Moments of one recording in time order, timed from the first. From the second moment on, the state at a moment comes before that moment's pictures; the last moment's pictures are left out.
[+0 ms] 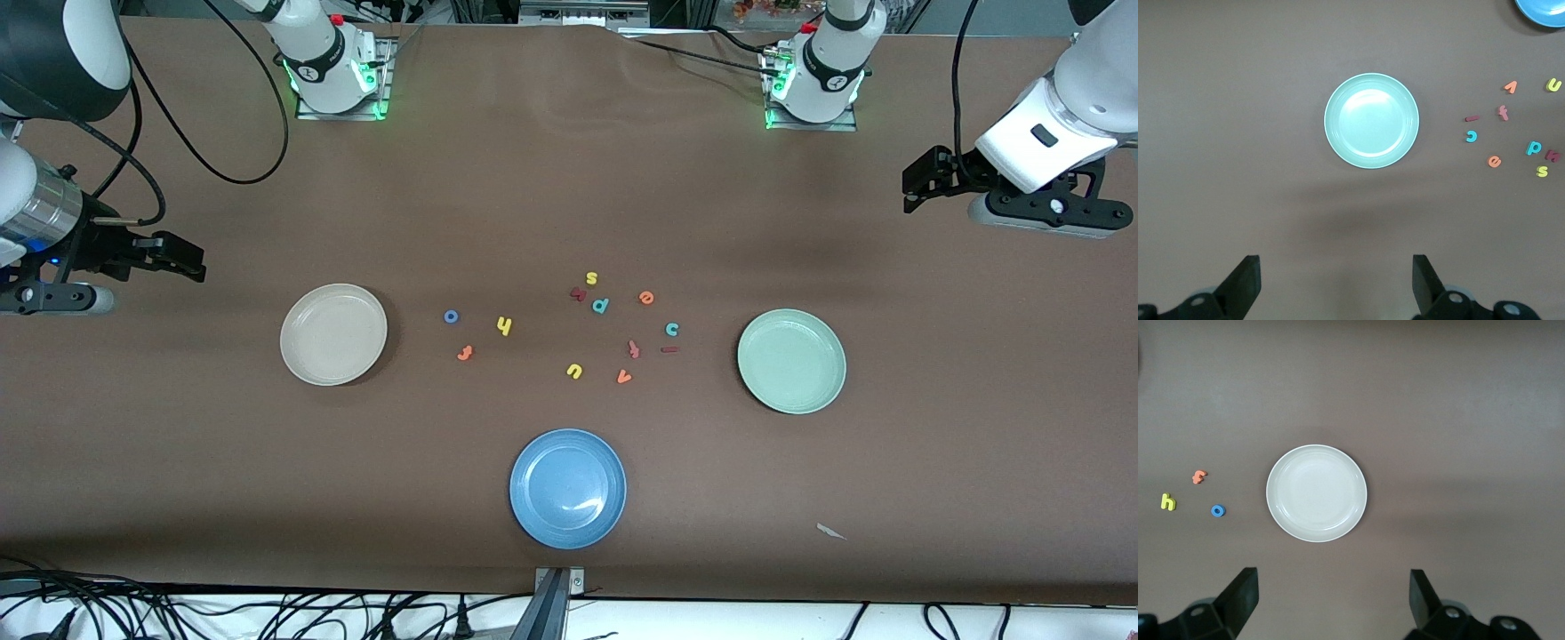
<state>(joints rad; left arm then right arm) -0.01 -0.03 -0.12 -1.65 0.01 1.56 0.01 0.14 0.19 -0.09 -1.49 -0.01 1.64 0.05</state>
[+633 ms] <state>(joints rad) -0.01 -0.03 -0.12 -1.65 0.01 1.56 0.01 0.14 0.19 -0.09 -1.49 -0.01 1.64 0.05</state>
